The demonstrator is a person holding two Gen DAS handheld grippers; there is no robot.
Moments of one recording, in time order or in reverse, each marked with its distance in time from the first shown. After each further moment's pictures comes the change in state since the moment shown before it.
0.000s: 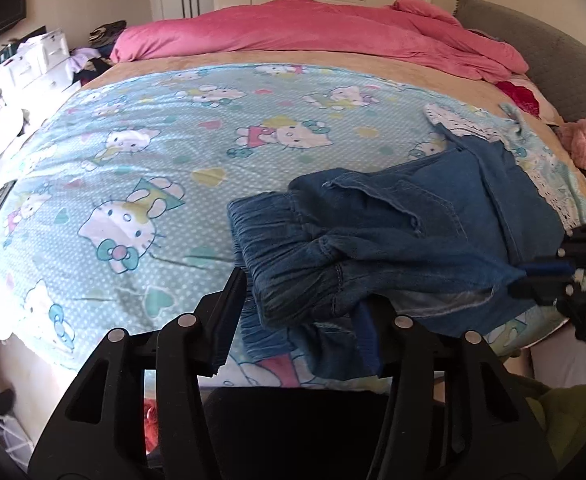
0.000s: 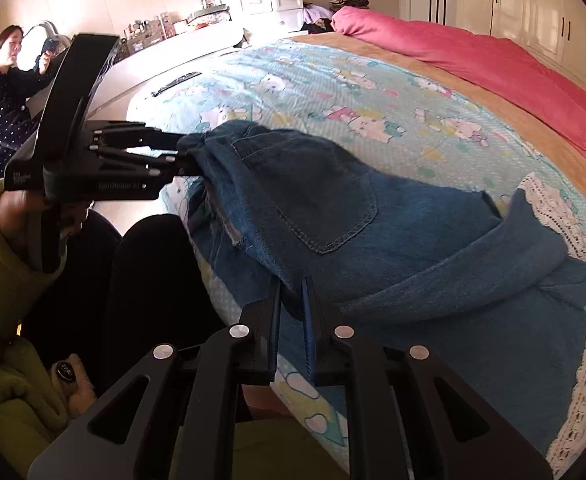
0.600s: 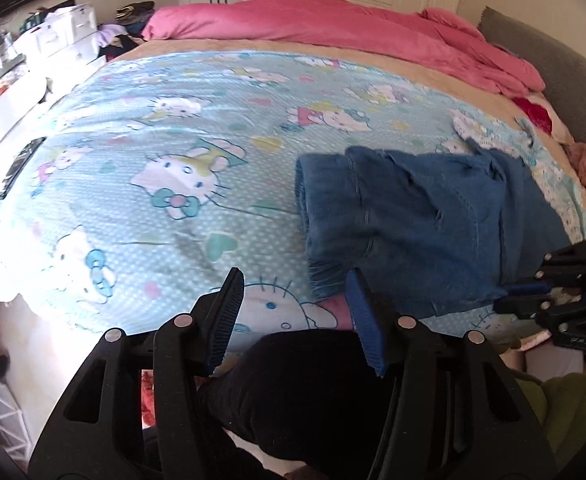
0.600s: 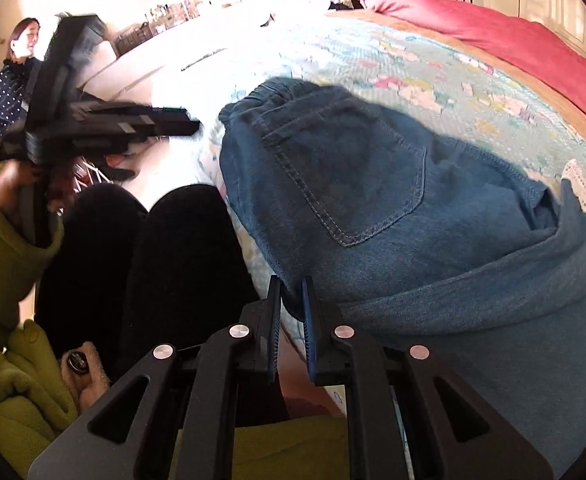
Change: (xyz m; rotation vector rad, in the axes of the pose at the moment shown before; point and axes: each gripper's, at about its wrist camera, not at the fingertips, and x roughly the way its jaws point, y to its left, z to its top) left arm -0.036 0.047 -0.030 -0.103 0.007 0.014; right arm 0.030 0.019 -0.007 -0.015 0.081 0.104
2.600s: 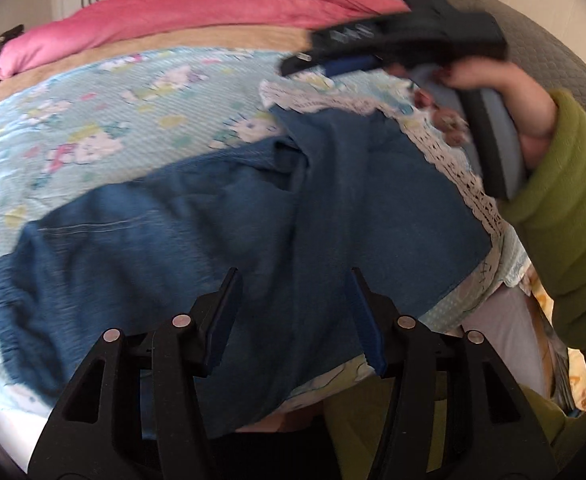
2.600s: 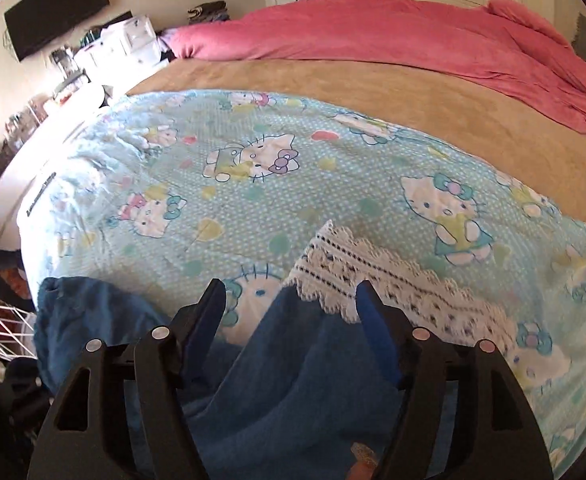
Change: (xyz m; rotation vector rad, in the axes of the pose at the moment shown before) left arm 0.073 -0.202 0.034 0.264 0.135 -0.344; right arm -0.051 -0.235 0.082 0.397 -0.086 -0.320
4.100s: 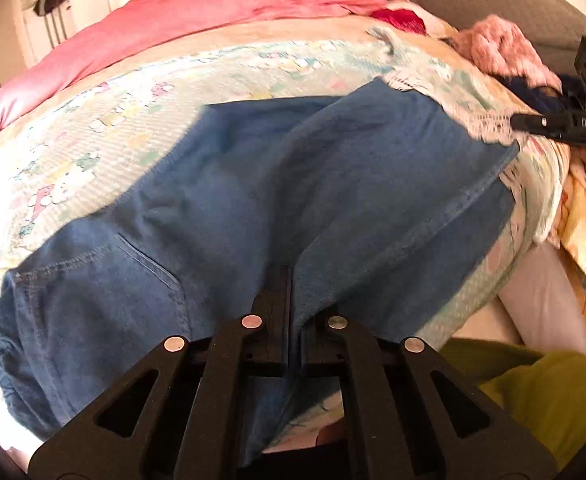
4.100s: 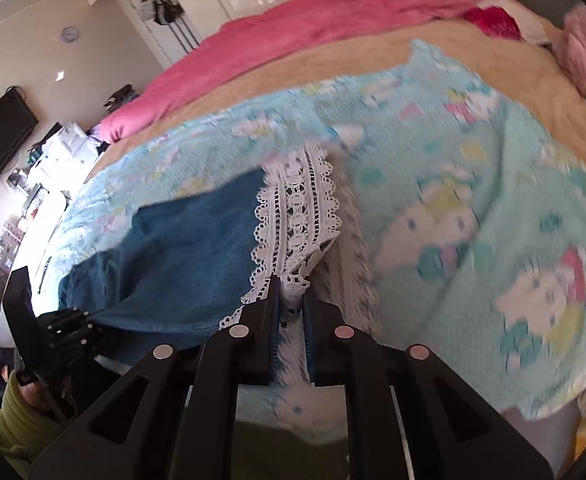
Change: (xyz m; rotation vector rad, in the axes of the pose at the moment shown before) left arm 0.017 -0.016 -0.013 0.202 0.018 0.068; right arm -0.159 -0.104 -0.237 0.484 -0.142 -0.059
